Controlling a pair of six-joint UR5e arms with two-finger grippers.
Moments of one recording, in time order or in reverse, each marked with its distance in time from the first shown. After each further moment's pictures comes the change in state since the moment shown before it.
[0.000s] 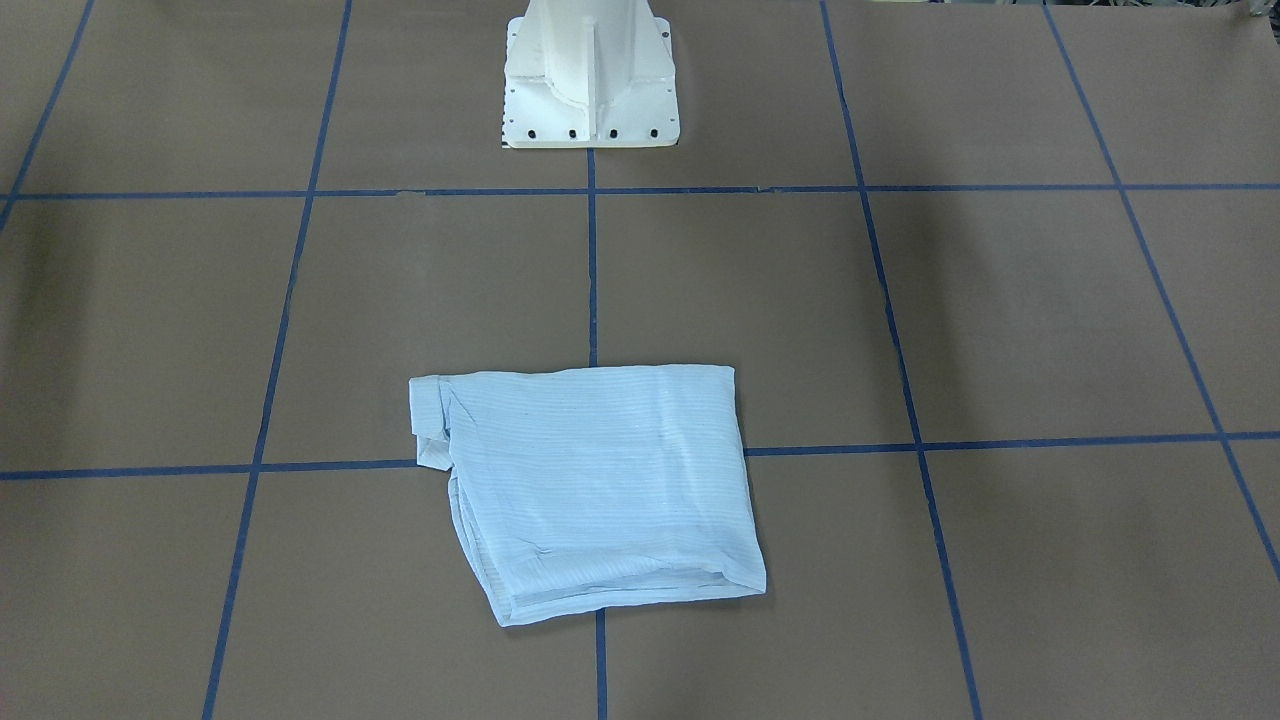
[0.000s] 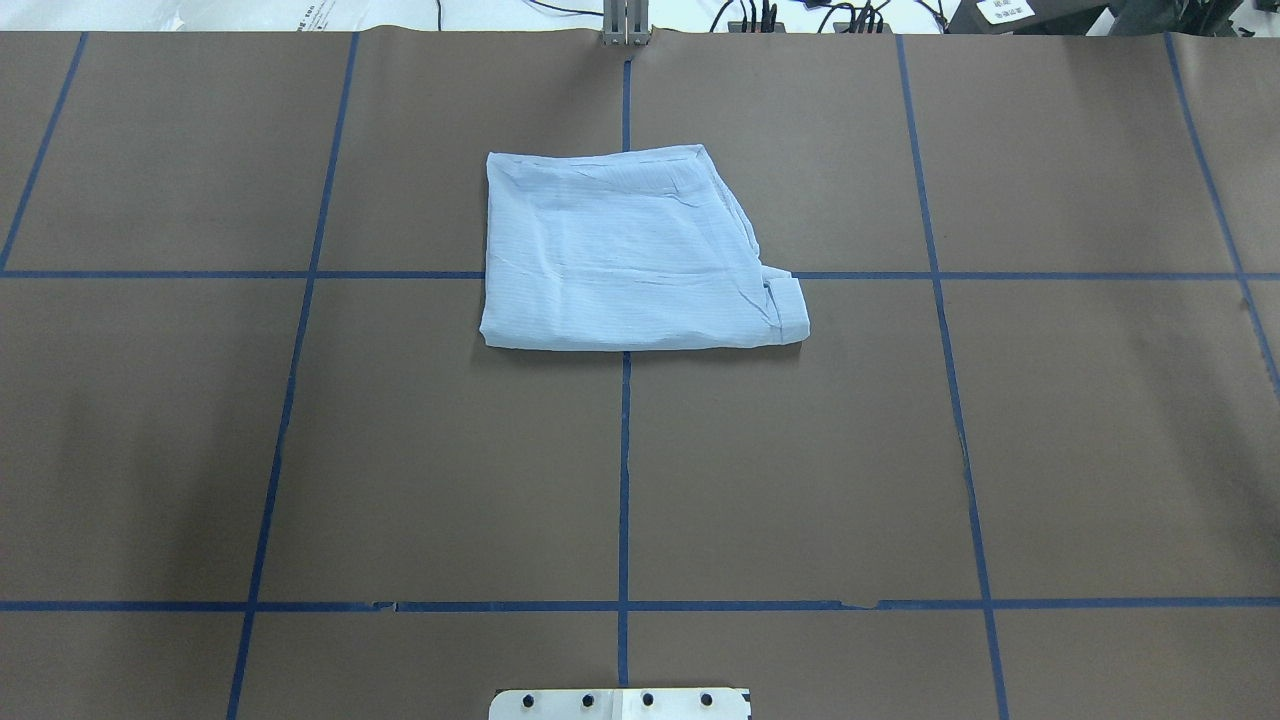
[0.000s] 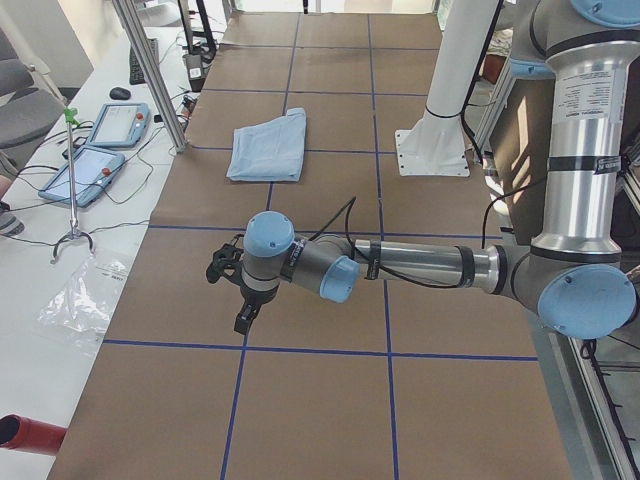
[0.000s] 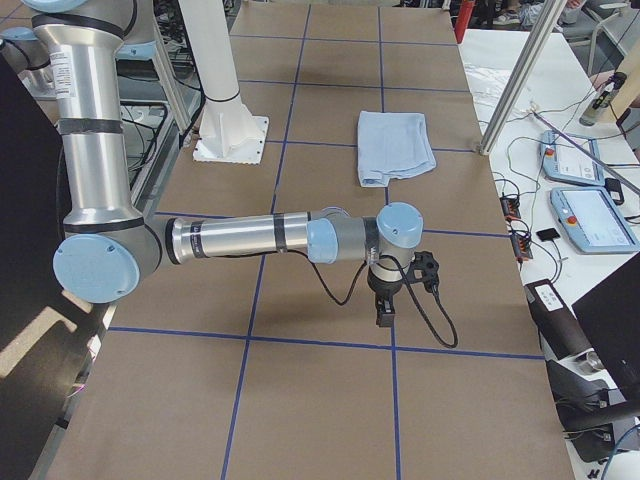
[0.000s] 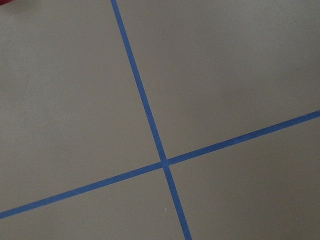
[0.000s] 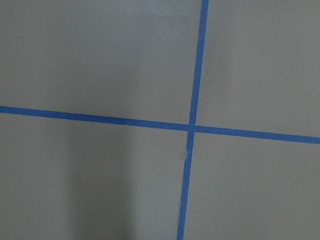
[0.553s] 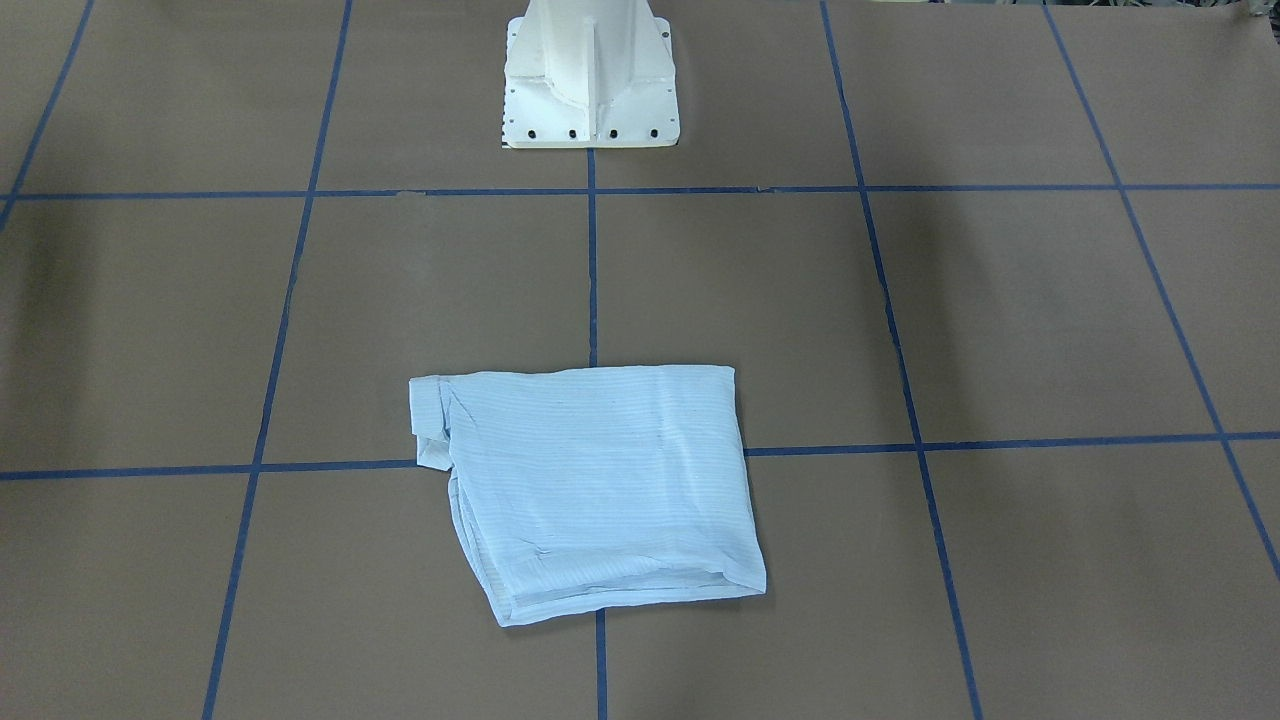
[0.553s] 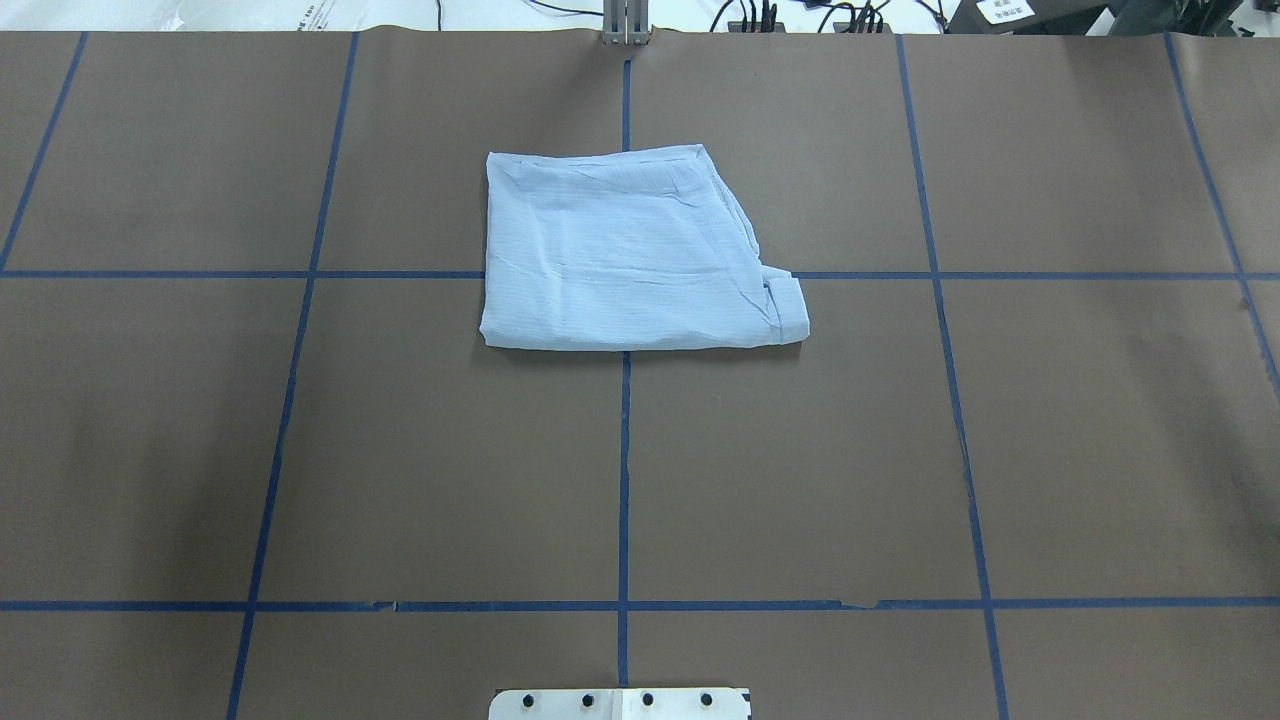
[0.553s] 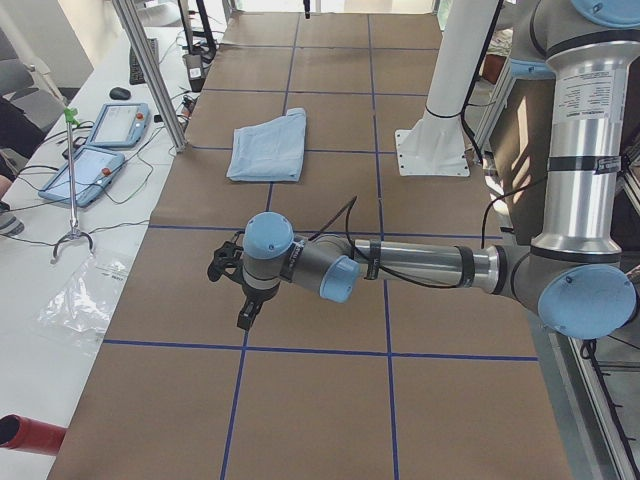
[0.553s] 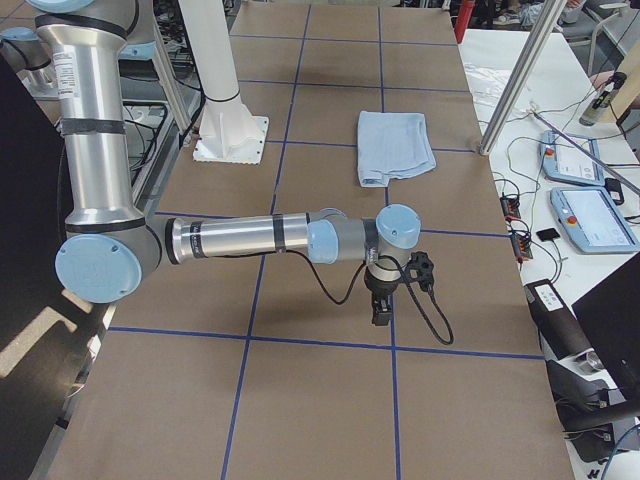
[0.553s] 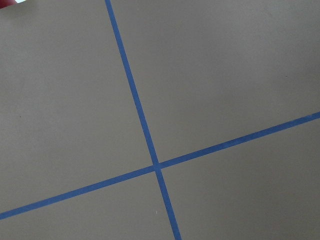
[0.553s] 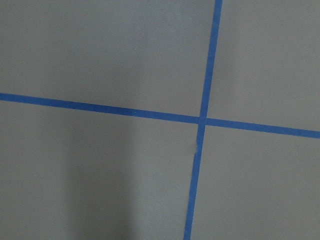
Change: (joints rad) left arm -0.004 0.001 0.005 0.004 -0.070 -0.002; right arm -0.031 -0.014 -0.003 0.011 -0.001 0.005
